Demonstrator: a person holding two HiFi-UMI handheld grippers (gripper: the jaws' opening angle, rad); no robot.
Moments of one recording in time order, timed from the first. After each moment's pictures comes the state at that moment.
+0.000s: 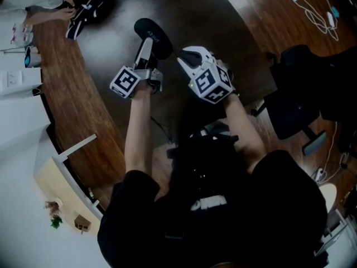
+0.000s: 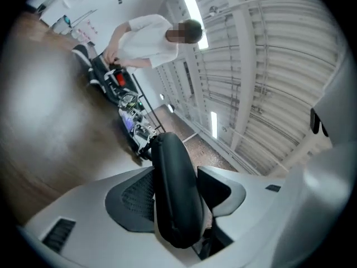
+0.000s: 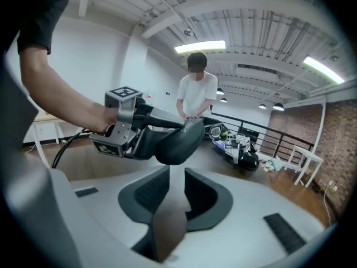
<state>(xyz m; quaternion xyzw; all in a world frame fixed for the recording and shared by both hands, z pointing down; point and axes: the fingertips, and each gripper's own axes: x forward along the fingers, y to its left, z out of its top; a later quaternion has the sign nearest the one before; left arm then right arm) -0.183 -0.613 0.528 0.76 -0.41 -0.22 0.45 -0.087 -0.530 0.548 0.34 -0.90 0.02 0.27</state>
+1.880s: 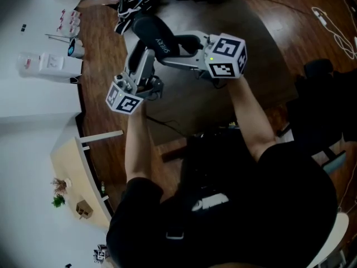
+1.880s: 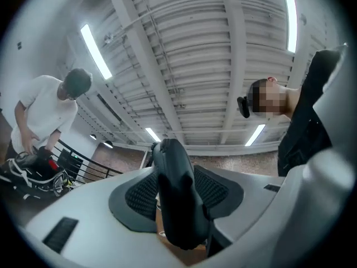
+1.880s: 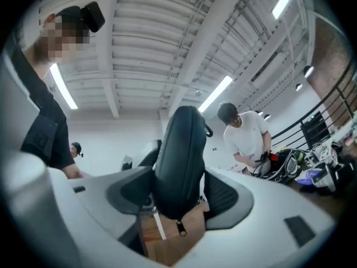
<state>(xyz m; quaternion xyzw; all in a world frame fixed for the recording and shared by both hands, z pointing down) -0.209 -0.465 0.287 0.92 -0.29 -0.23 0.08 -0.174 -0.463 0.334 0.06 -0.98 0.14 -0.10</state>
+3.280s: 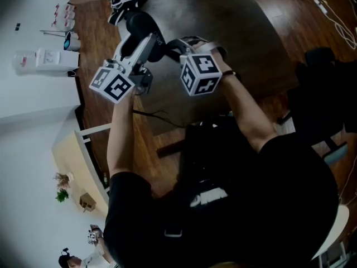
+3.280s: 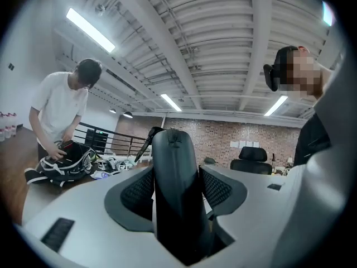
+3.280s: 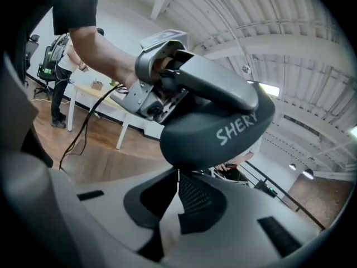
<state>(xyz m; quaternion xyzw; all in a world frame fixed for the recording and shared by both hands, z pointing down) -0.198 -0.494 0.324 0.91 -0.38 -0.03 0.16 -0.206 -0.449 0.427 0.17 -0.93 -0.22 0.25</state>
